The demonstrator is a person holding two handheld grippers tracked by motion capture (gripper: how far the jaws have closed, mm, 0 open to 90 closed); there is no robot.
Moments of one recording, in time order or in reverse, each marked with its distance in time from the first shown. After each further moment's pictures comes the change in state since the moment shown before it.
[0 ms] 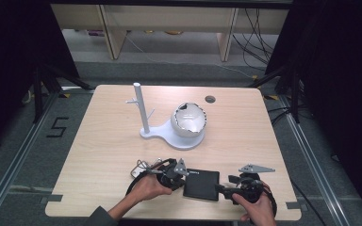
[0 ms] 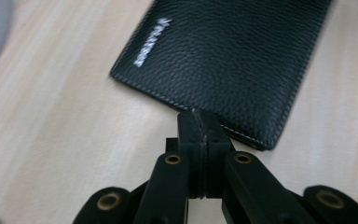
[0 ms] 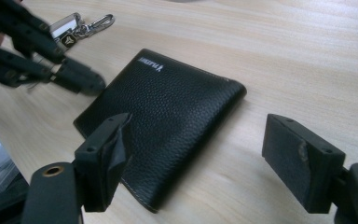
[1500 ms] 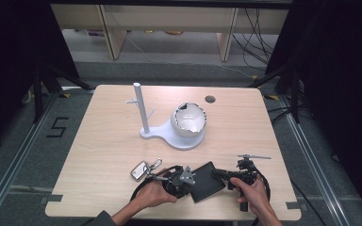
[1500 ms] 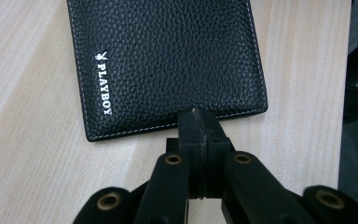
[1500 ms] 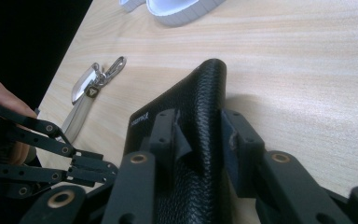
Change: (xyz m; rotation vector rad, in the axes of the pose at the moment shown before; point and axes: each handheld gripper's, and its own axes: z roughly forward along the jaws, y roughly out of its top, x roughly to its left) left arm -0.020 0.006 0.007 -0.006 -0.041 0.035; right arm -0.034 0.023 0.035 -0.014 0.189 0.231
